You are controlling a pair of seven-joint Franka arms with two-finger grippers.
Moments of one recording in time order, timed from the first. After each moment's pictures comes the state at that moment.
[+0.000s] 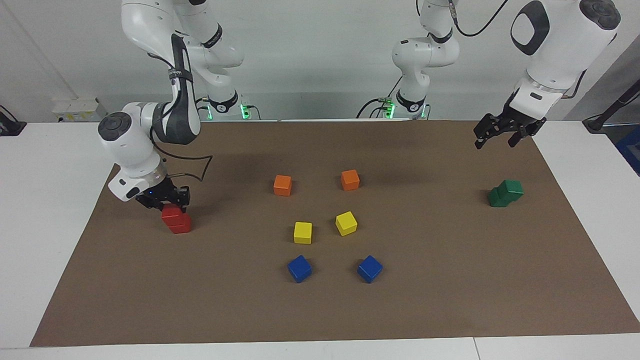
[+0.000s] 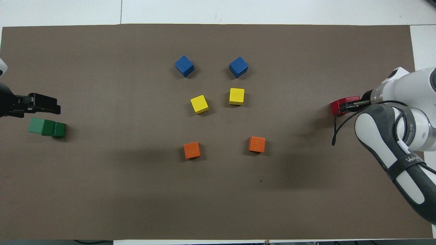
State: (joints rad) left arm -0.01 -0.05 -0.02 -1.72 -0.04 1.65 -0.02; right arm -0.08 0.18 -0.01 -2.06 0.01 2.28 -0.16
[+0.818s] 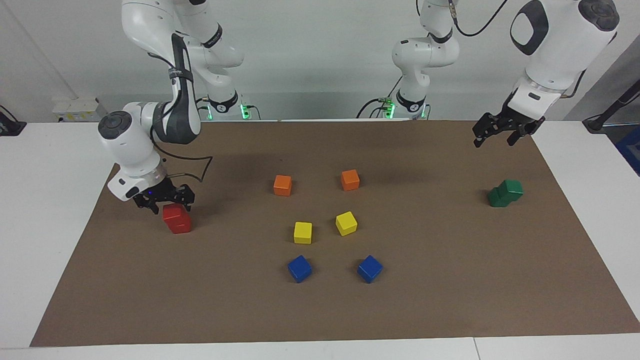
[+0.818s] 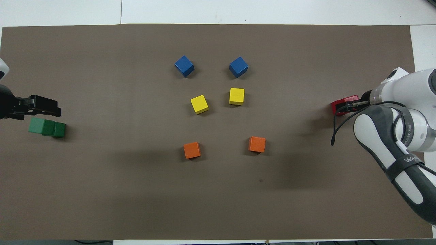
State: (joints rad) left arm -0.01 -0.05 -0.02 -1.72 -0.03 1.65 -0.02; right arm -0.08 0.17 0.00 -2.03 0.01 2.25 -0.16
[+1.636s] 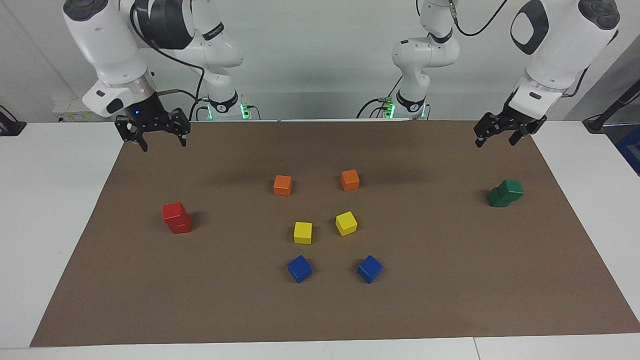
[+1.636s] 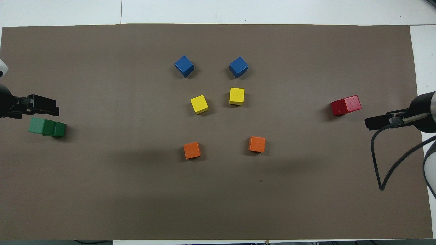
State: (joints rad) left arm -0.01 -0.05 -0.02 -1.71 -0.02 1.65 -0.02; right arm -0.08 -0.20 0.10 -1.82 0.01 1.66 -0.16
